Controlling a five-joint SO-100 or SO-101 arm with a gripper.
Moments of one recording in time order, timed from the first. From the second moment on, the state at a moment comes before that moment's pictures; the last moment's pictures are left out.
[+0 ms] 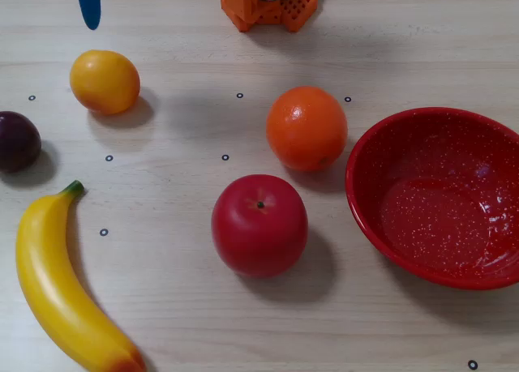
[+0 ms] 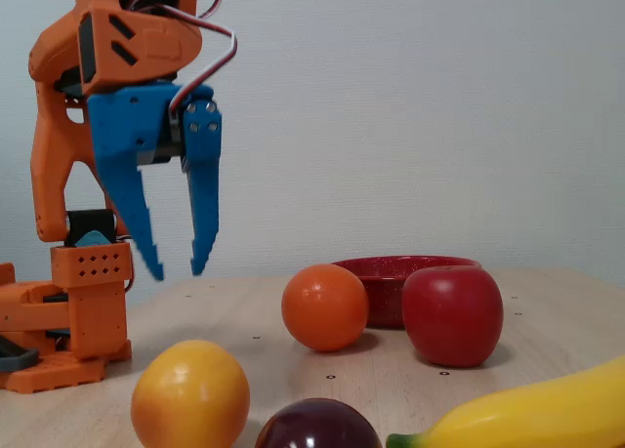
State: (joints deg) arm 52.1 99.0 84.4 94.4 -64.0
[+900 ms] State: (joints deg) arm 61.5 93.3 86.0 97.4 -75.6
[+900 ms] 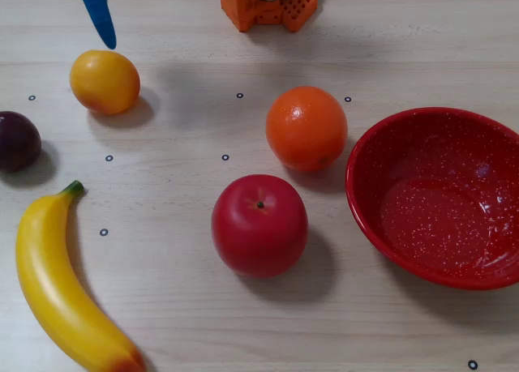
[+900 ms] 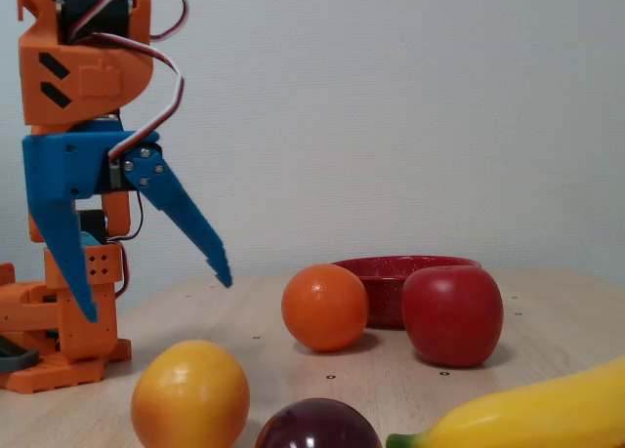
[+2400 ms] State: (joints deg) arm 65.7 81.7 87.7 85.3 -85.5
